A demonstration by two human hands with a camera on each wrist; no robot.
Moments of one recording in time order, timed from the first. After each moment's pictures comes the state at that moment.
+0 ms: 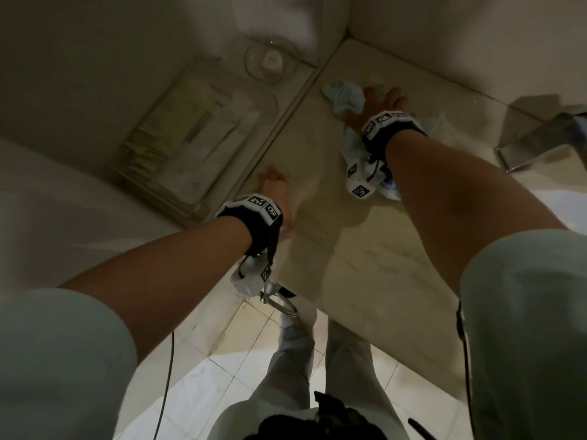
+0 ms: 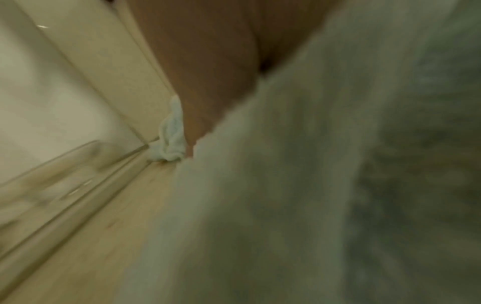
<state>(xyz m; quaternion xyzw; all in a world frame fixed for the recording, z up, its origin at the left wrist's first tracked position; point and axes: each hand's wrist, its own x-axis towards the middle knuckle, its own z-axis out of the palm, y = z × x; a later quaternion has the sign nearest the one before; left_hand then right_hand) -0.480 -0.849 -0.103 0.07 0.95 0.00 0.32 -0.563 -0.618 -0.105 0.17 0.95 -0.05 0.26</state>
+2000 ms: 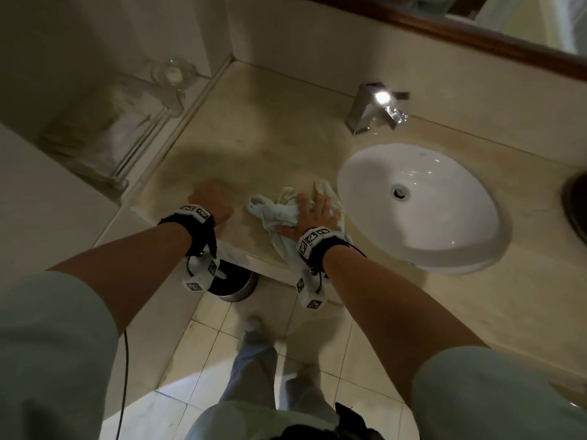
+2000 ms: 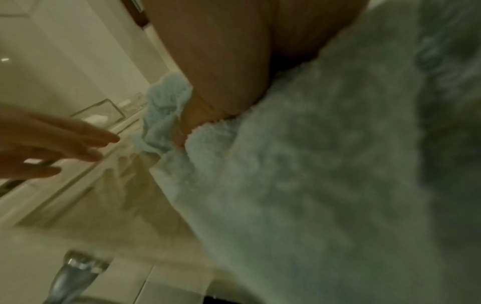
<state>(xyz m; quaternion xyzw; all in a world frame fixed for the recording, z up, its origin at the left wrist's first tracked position) -0.354 -0.831 -0.094 0.14 0.95 0.08 0.26 -0.221 -0.646 -0.113 0.27 0.93 -0.19 0.14</state>
